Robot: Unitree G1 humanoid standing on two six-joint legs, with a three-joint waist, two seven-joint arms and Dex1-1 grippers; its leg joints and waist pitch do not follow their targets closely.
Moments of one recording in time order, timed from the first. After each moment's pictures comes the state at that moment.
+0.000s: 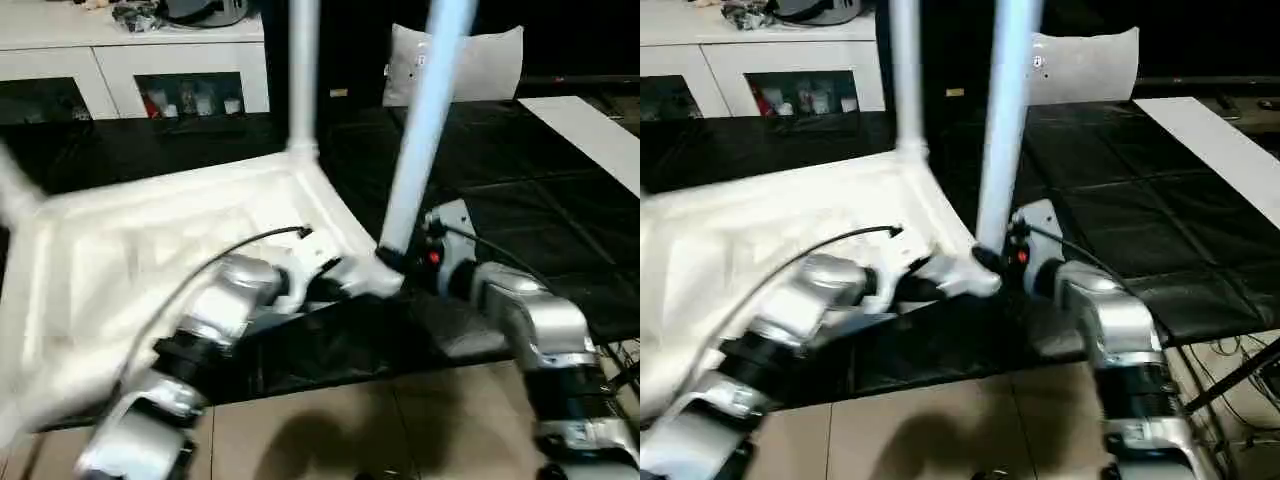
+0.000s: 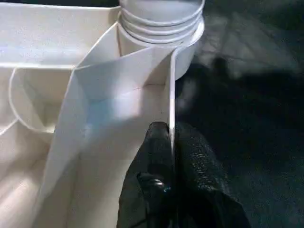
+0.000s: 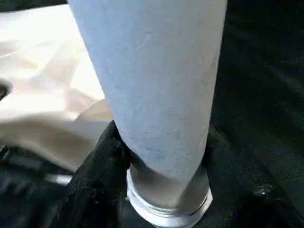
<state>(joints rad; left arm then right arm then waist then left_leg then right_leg) -0.61 0.13 -0.29 0.47 0.07 0.50 -0.82 -0.46 -0.21 -0.02 0.22 0.18 0.65 0.53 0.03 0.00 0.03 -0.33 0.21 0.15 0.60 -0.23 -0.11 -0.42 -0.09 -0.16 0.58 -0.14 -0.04</state>
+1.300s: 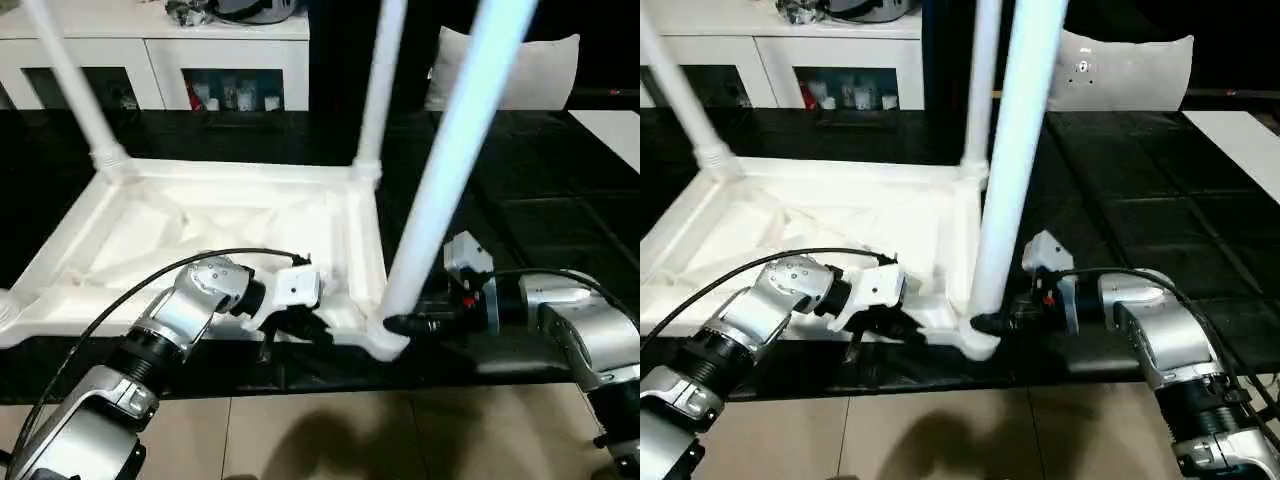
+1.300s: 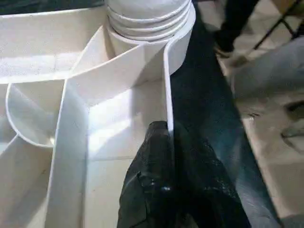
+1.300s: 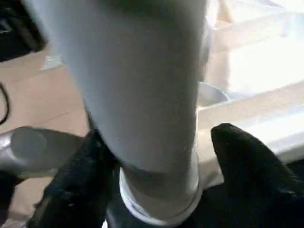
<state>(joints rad) -0.61 0.40 -0.45 0.52 0.05 0.01 -1.35 -0.38 -0.56 0.17 0.18 0.27 0.38 1.30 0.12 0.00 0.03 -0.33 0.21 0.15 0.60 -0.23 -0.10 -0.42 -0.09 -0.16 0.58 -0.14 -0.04</state>
